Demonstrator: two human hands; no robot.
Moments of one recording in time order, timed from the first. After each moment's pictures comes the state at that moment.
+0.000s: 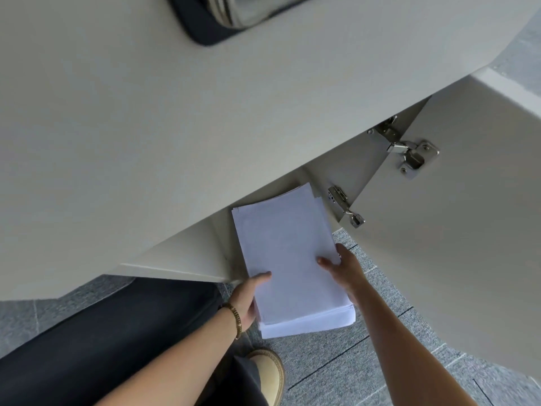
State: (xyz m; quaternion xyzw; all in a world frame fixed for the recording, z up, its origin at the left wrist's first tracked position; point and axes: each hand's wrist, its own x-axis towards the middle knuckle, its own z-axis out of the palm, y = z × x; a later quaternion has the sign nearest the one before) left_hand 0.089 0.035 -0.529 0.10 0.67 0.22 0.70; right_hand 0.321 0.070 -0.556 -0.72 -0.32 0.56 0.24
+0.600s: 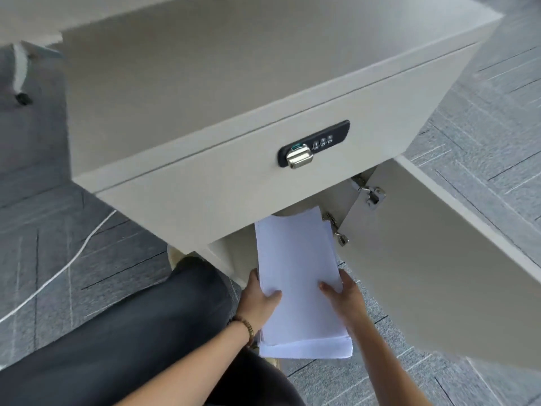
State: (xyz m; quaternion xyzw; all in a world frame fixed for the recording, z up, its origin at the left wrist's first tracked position) left_hand 0.105 0.003 -0.391 0.39 0.72 0.22 0.53; right_hand 0.312 0.004 -0.425 -0.74 -0.37 0.50 0.25
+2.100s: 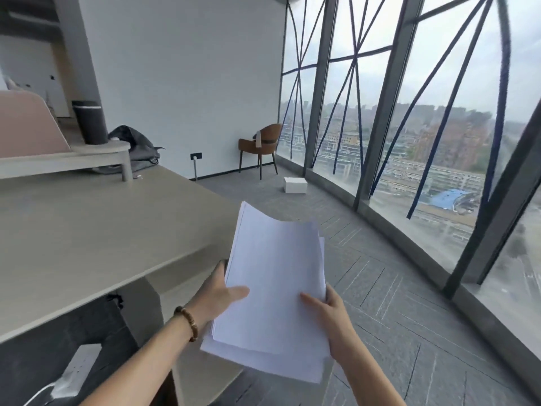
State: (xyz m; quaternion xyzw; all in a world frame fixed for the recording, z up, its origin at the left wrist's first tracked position) left_hand 0.125 -0.098 0.078 0.67 0.43 0.32 0.51; right_hand 0.356 -0.191 0.031 -0.55 -0.35 0.45 0.61
